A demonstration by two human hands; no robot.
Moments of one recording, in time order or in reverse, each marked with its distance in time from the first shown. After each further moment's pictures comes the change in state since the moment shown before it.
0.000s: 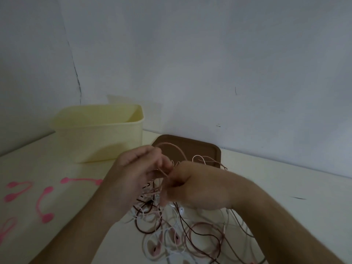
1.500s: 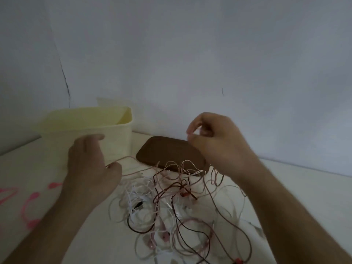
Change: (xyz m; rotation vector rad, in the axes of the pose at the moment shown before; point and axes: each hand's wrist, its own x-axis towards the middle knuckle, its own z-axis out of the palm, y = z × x) left_hand 0.009 -0.001 -0.049 1.271 0.509 0.036; right_hand -0.022 0.015 -0.040 0.197 0.827 0.007
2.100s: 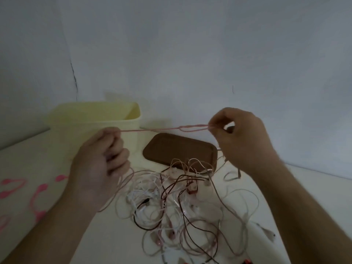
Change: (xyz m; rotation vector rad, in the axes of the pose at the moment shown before) left_hand -0.003 0.029 -0.015 -1.539 -0.233 -0.339; right_hand 0.009 0.013 -0.007 -0.254 0.175 -0.041
